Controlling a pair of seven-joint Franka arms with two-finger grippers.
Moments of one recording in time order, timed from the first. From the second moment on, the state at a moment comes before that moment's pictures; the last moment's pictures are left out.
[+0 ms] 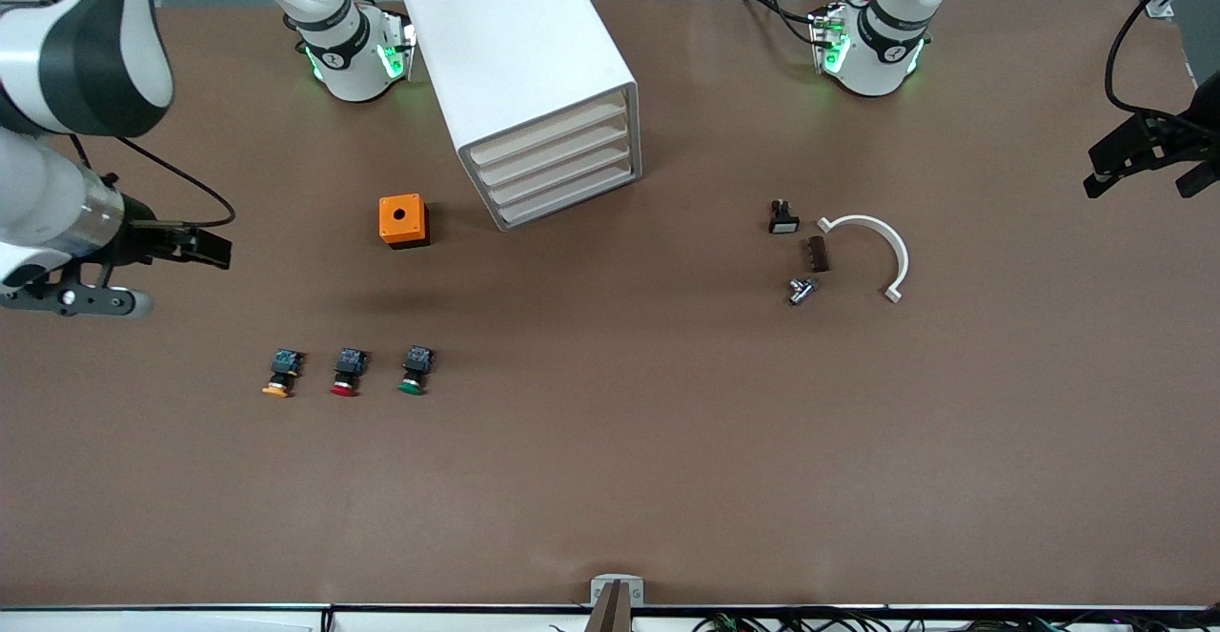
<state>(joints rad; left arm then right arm) -0.05 -0.05 0.05 -1.59 0.01 1.63 0.02 0.10 0.13 -0.08 -1.61 -0.07 1.59 0.07</state>
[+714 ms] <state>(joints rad) -0.06 0.00 0.05 -1.54 0.01 1.63 0.02 -0.03 0.11 -0.07 -1.57 0.00 1.51 -0.11</state>
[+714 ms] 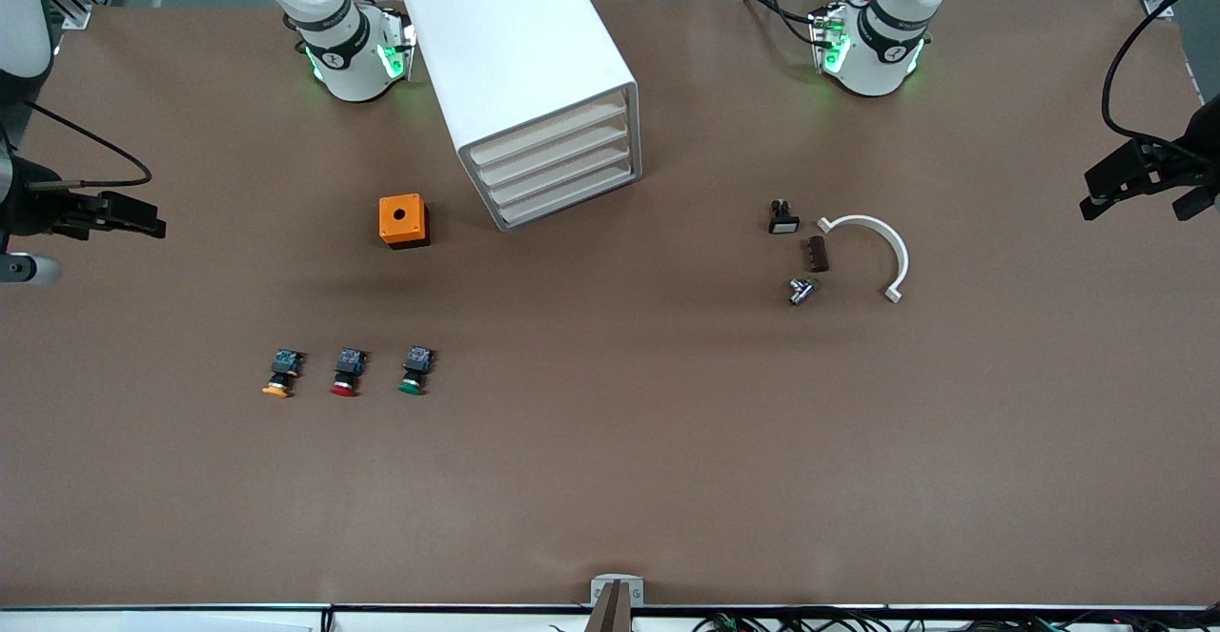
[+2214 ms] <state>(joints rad) -0.06 0.04 0.04 -1.53 0.01 1.60 0.02 -0.04 0.11 -0.06 -1.39 0.00 1.31 -0.11</state>
